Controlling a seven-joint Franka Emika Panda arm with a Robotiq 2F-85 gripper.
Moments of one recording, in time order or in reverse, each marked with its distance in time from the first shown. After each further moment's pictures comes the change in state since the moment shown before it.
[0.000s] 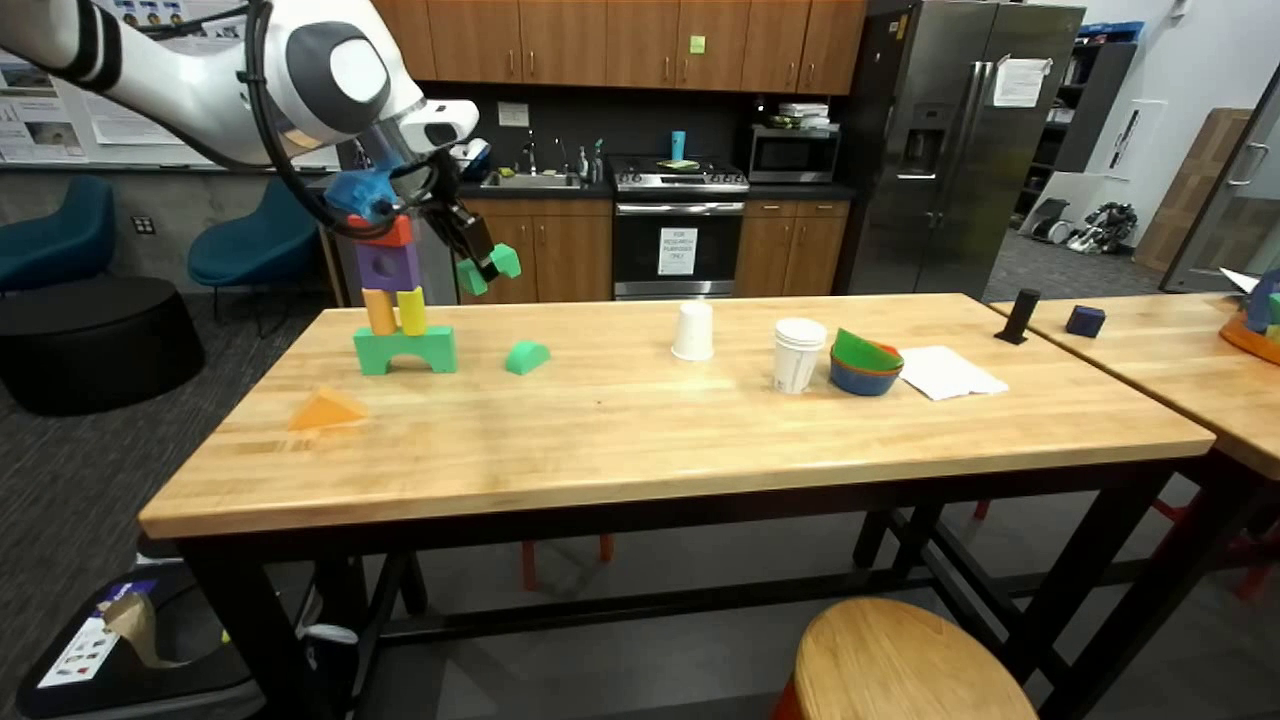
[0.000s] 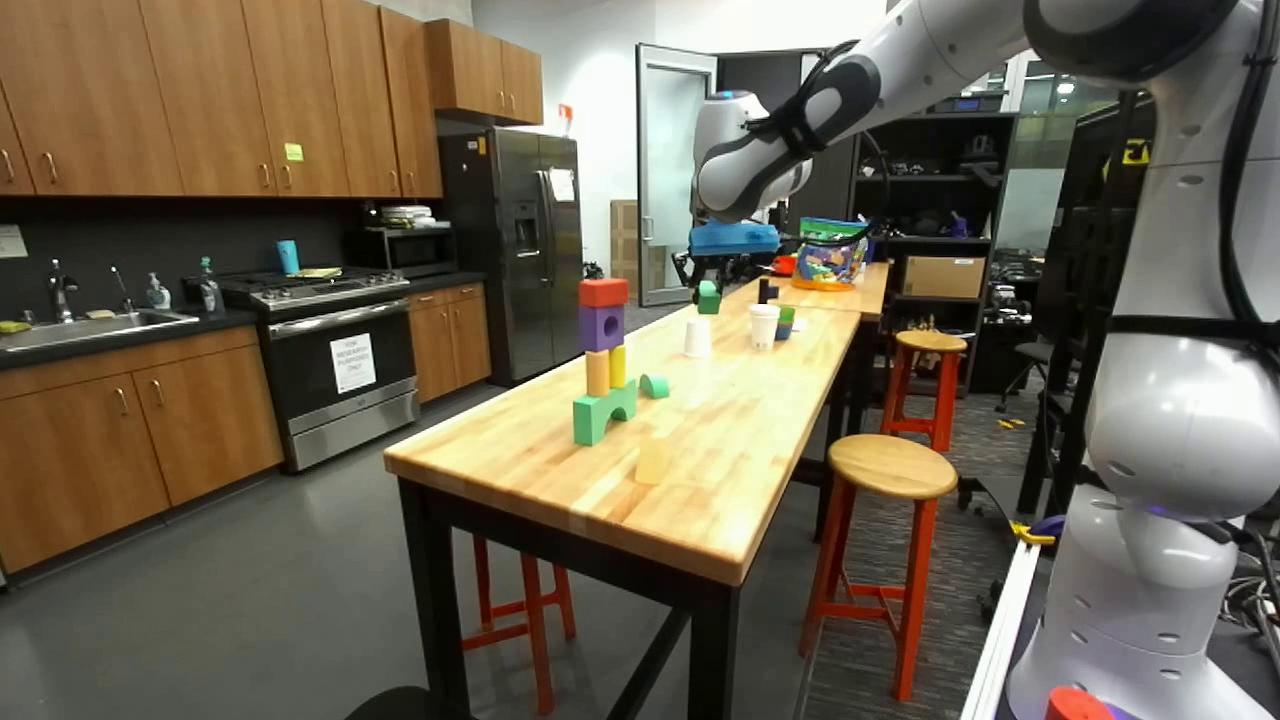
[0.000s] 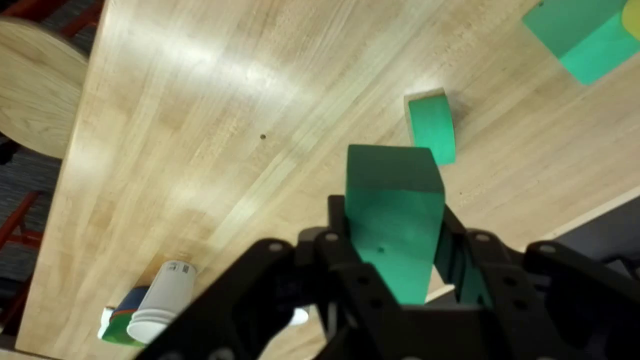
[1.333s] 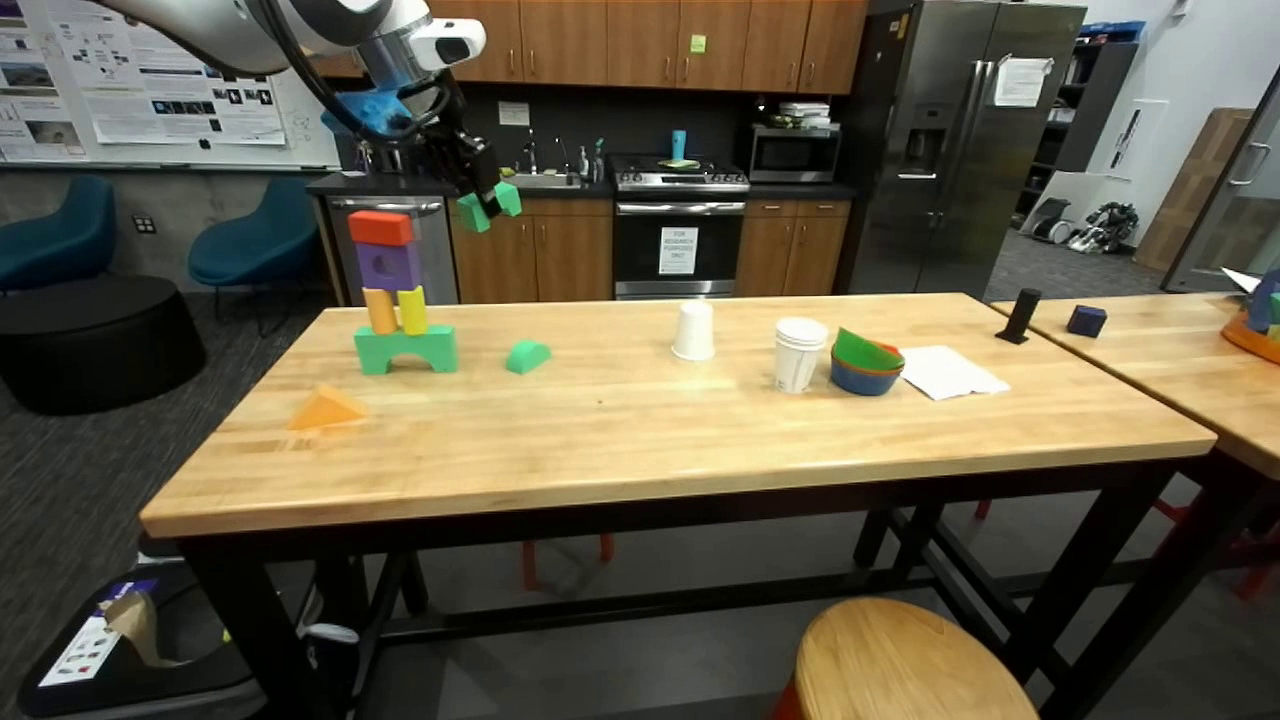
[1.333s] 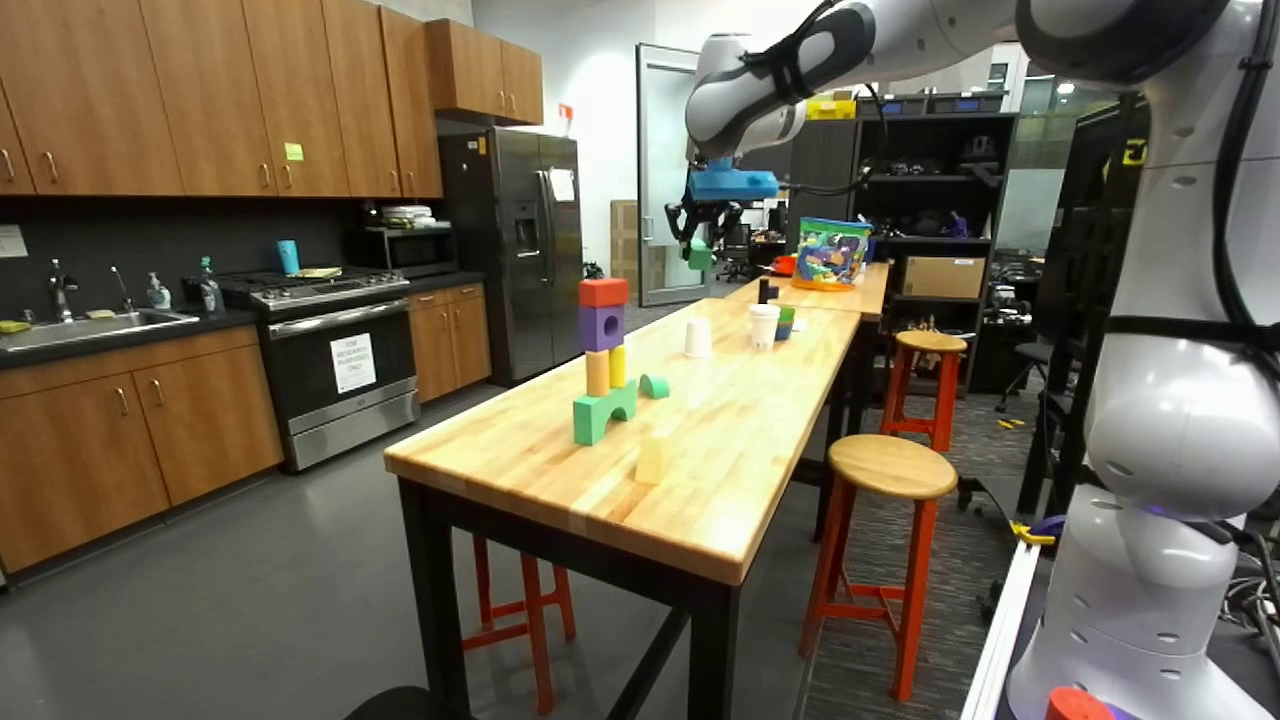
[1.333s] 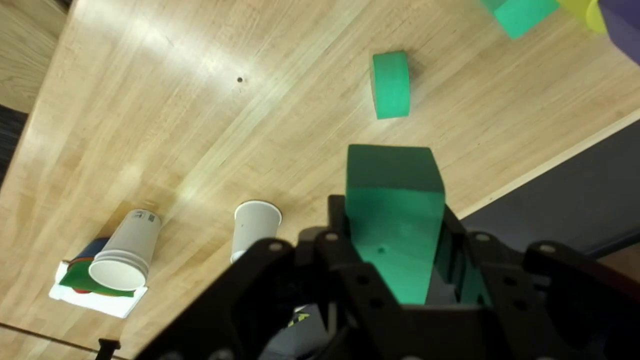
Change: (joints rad) arm -0.011 0.016 0.007 0.209 0.141 -0.167 -0.231
